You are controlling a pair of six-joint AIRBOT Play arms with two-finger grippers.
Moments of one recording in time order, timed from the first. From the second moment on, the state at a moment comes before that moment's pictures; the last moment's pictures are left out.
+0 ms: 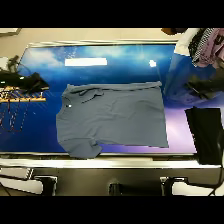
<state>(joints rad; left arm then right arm) 0.30 -1.63 1.70 1.05 -1.40 -1.56 -0.41 -1.48 1.49 1.97 -1.23 -1.55</state>
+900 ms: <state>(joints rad) 0.41 -1.27 1.21 1.10 -1.39 -1.57 -0.59 -1.19 0.61 2.10 -1.23 -1.78</state>
